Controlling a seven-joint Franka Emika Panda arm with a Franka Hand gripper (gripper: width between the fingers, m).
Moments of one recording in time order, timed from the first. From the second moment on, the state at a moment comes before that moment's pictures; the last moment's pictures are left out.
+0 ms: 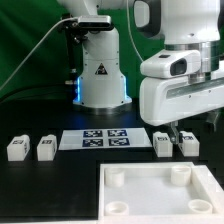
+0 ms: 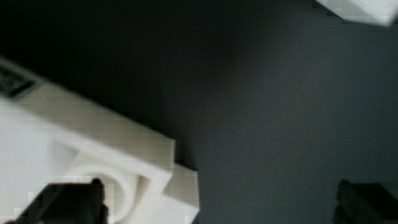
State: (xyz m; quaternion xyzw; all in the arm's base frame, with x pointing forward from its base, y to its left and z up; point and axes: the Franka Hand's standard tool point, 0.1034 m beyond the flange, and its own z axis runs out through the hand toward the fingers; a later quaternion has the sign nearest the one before) arm 0.467 0.153 0.065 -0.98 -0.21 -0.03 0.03
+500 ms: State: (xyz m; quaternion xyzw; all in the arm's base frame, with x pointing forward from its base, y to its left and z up) arm 0.443 0.172 0.051 -1.00 -0.06 -0.01 0.05
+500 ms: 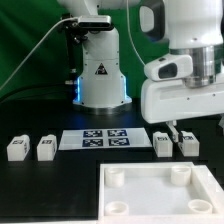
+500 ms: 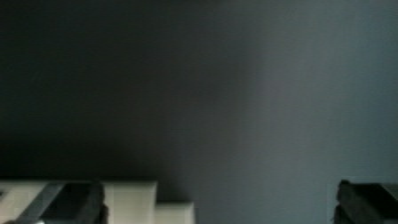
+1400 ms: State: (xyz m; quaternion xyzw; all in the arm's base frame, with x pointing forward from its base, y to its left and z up) arm 0.404 0.178 0.041 -0.92 -0.04 0.38 -0.02
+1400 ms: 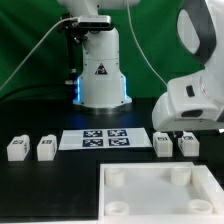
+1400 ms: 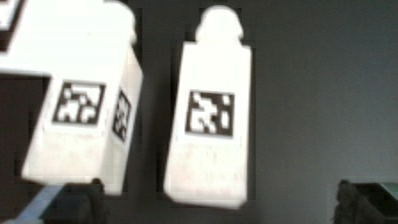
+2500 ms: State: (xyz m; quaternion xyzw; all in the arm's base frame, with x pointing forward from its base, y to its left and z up) arm 0.382 0.188 0.008 -0.90 -0.03 0.43 -0.04
